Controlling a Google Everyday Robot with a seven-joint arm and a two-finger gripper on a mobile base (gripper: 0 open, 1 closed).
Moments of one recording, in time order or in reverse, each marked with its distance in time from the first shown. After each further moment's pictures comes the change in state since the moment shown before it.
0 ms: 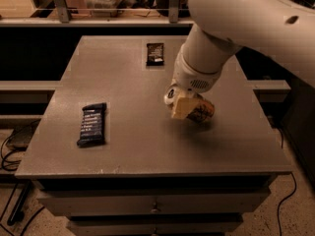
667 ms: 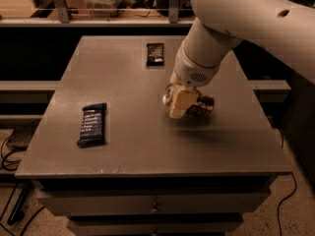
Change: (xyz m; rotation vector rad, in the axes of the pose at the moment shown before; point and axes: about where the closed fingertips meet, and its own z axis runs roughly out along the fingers) arm 0.001 -0.020 0.009 -0.018 -0.036 0.037
